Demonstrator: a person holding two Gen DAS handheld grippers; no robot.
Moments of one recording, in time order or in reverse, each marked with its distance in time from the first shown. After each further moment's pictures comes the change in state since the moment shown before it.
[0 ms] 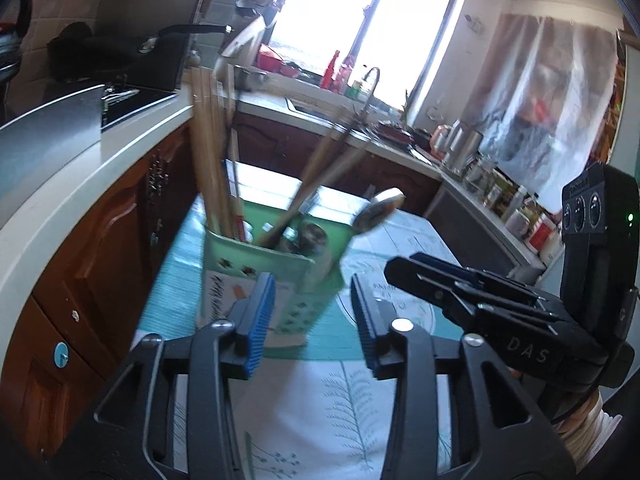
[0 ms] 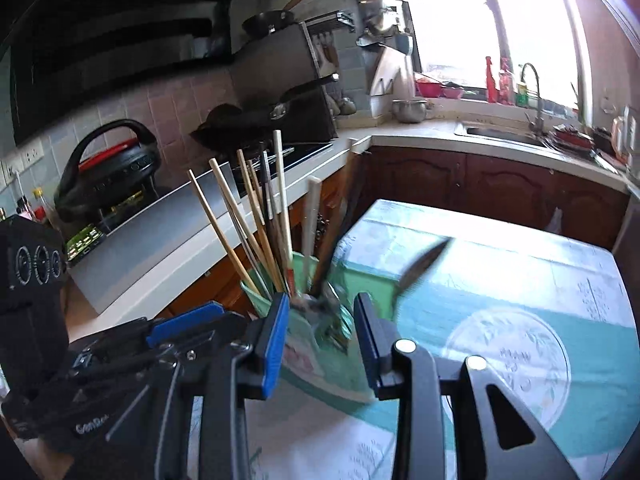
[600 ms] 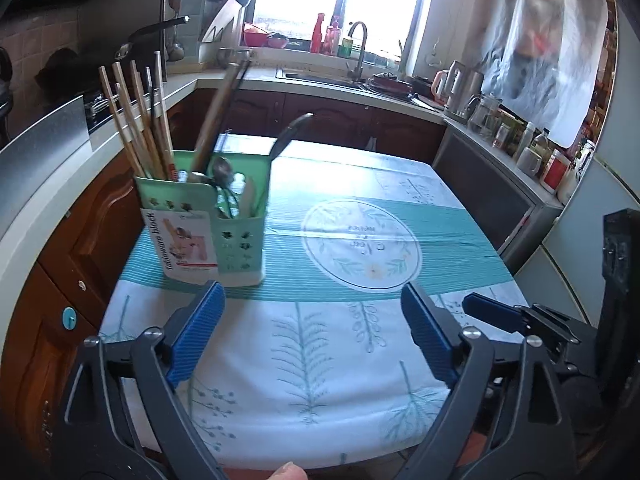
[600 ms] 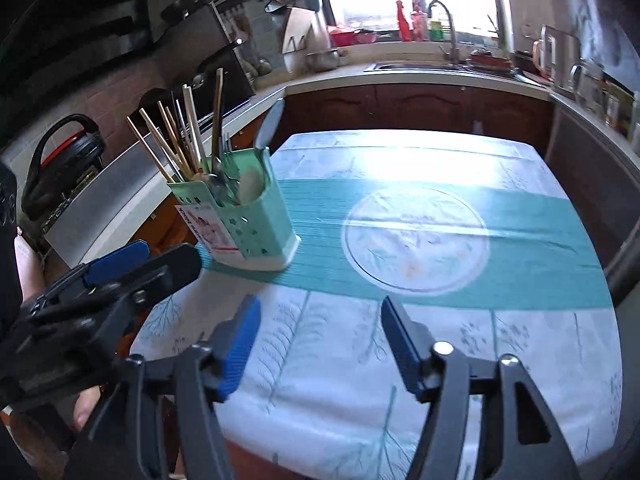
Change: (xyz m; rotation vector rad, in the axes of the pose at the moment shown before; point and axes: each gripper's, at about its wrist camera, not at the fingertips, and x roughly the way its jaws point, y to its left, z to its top) left arm -0.004 -0.114 -0.048 0.128 0.120 0.130; right arm -0.081 -0.055 -0.094 0.187 0.136 -0.183
